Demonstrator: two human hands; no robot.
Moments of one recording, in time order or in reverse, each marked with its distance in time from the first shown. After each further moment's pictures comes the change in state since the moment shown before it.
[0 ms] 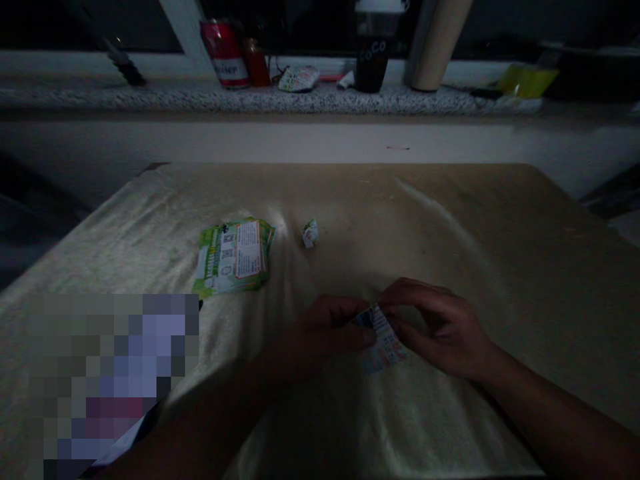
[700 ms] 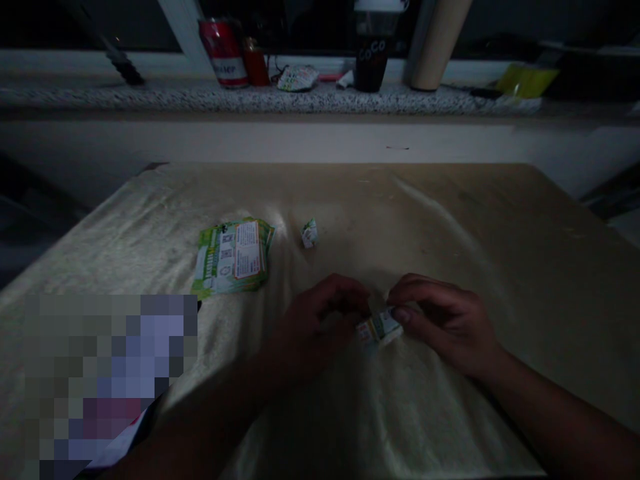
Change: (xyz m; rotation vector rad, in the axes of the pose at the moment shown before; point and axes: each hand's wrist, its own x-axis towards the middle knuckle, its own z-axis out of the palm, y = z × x) left_hand -0.007 0.004 -0.002 0.535 0.208 0.409; right_hand 0.001 -0.006 -0.003 0.023 0.084 0.065
